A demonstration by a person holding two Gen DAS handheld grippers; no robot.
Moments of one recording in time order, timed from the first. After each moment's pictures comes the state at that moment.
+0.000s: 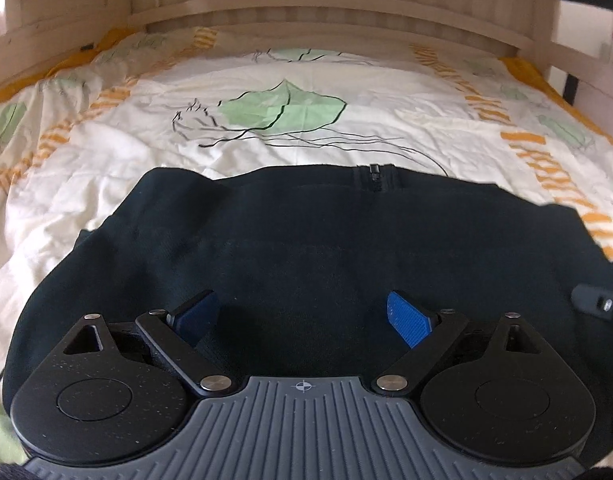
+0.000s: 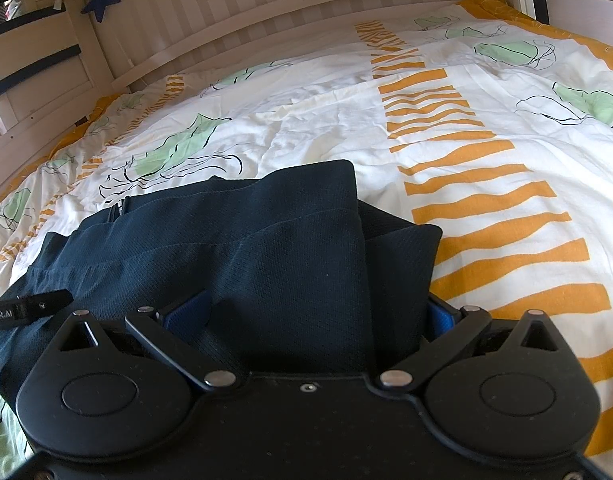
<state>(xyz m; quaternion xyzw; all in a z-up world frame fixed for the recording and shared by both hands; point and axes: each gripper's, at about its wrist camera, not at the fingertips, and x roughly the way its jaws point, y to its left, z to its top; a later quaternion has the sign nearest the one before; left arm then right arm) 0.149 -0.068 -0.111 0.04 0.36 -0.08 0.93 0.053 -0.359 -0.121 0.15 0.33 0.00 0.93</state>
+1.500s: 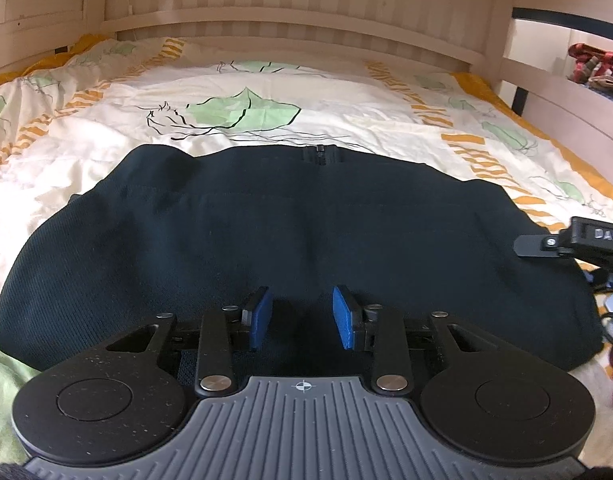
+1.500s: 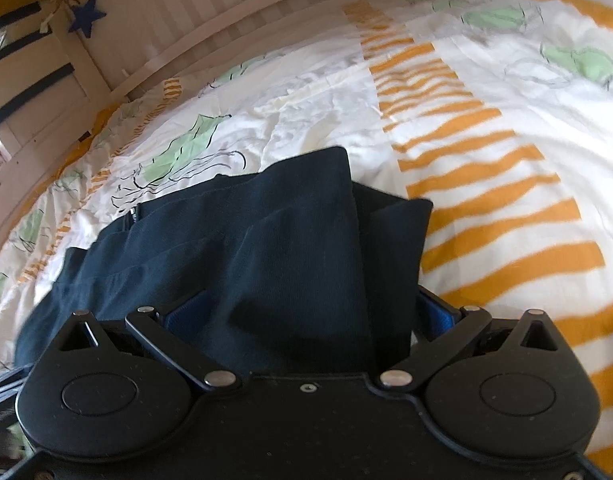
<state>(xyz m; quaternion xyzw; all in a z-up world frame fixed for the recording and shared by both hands) 0.093 -0.057 -0.112 -0.01 0.34 -0.15 0.93 0.040 -0.367 -0.116 0.22 0.36 0.01 0.91</state>
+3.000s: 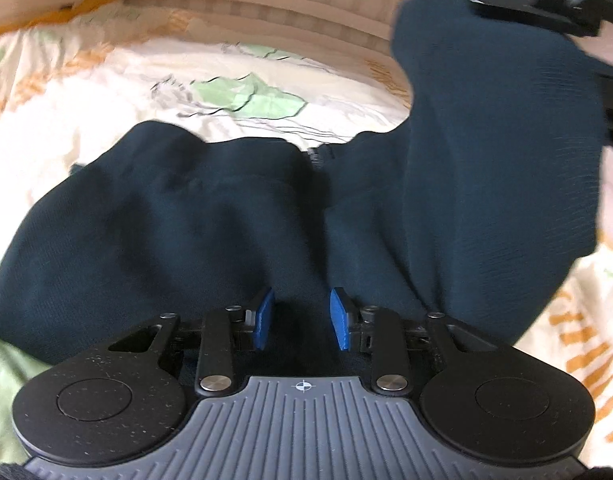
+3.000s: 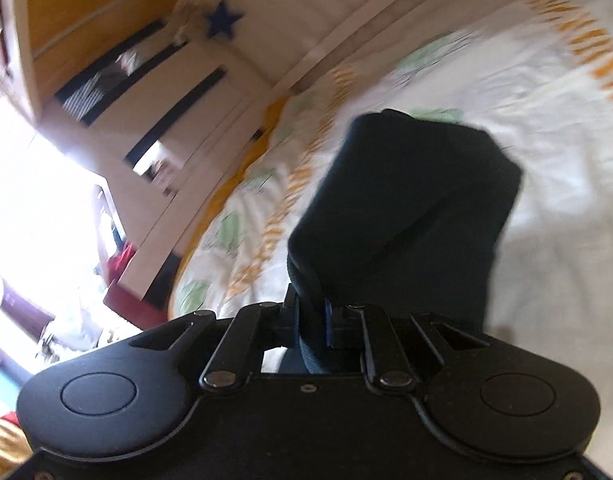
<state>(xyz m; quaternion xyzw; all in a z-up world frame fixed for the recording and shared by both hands) 0.101 -0.016 -0.107 -0.09 0.36 -0.17 0.91 0.089 -0.249 0.004 0.32 0.34 0.26 0.85</state>
